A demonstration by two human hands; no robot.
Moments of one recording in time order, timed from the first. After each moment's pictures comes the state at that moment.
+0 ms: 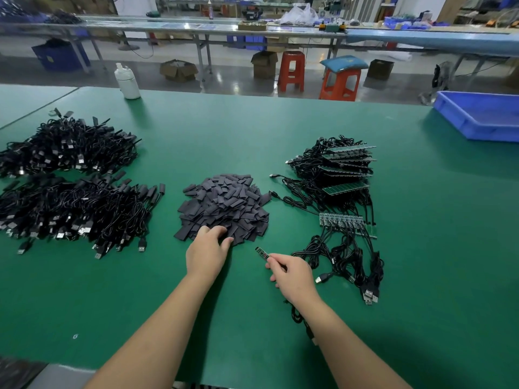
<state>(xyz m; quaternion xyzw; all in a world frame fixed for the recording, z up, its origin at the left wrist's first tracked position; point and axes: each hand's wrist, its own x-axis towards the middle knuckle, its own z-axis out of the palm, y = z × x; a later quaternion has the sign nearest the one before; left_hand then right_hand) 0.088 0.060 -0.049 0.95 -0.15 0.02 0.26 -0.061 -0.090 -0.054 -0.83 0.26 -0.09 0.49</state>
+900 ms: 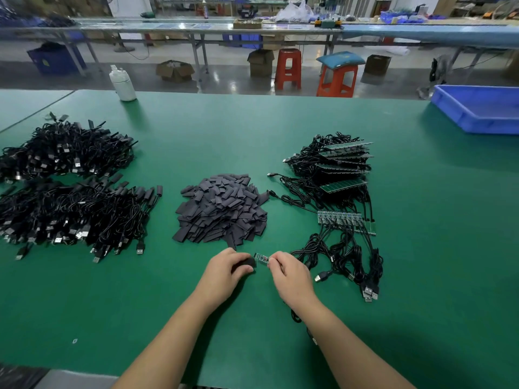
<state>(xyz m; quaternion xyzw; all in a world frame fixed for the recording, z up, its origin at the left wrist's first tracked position) 0.042 0.067 -0.043 0.87 -0.33 -0.10 0.34 -0.061 -0.090 -0.062 -0.89 0.24 -0.09 0.37</state>
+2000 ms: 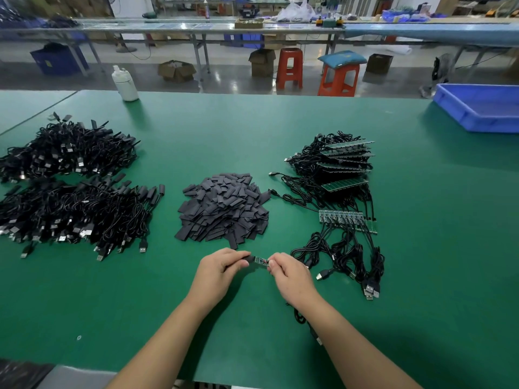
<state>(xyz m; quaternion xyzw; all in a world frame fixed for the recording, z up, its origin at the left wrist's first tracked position) 0.035 0.083 -0.036 0.83 -0.34 -0.04 0.44 -0.065 -0.092 -0.058 -0.91 0.18 -0.06 0.38</state>
